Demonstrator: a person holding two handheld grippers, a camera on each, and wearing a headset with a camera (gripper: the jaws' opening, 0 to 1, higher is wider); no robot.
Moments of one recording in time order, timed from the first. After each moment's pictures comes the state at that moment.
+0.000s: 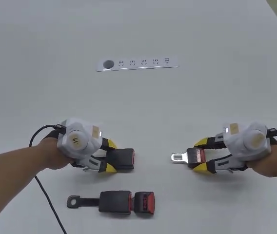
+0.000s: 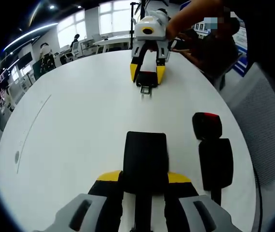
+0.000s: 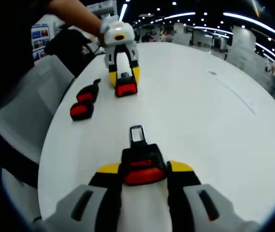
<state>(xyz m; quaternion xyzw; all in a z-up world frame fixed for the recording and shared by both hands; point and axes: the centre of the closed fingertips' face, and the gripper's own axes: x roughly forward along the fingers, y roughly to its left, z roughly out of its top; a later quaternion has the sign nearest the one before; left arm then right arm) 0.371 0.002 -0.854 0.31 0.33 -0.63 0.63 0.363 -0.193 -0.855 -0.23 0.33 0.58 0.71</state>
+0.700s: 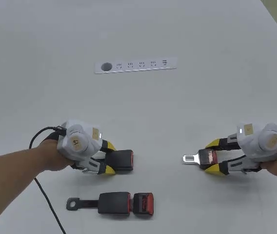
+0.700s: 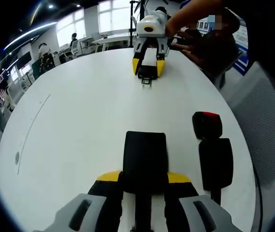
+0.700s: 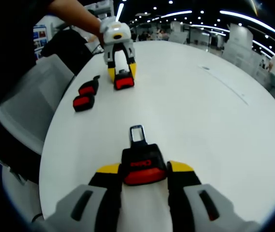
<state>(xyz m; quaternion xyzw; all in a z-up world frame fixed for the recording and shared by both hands) 0.372 0.002 -0.854 0.32 0.33 -0.63 0.63 0.356 -0.220 -0.847 -0.23 0.33 0.57 0.72</state>
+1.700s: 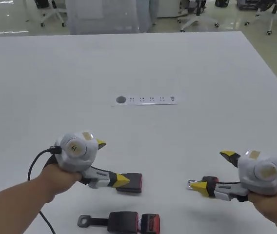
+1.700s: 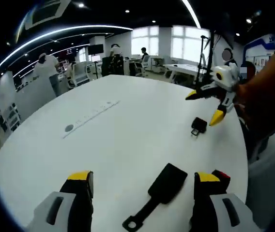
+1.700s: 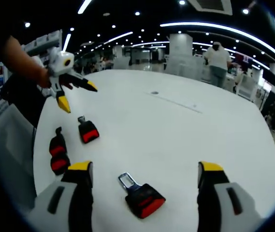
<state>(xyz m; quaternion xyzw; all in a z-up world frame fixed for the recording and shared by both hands) 0.405 0.035 -0.763 0.12 0.30 -0.40 0.86 0.390 -0.201 -0.787 -0.10 0.27 0.35 0.89</state>
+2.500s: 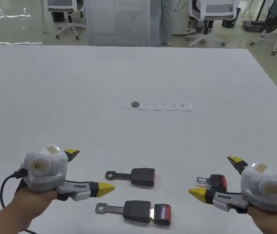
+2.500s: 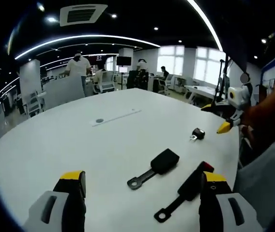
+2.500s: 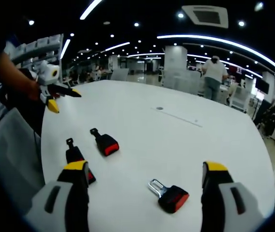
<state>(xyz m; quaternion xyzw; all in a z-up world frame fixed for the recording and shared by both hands) 0.321 0.122 -0.724 0.07 0.25 -0.34 0.90 0.337 -0.169 -0.748 -0.11 0.22 0.34 0.91</state>
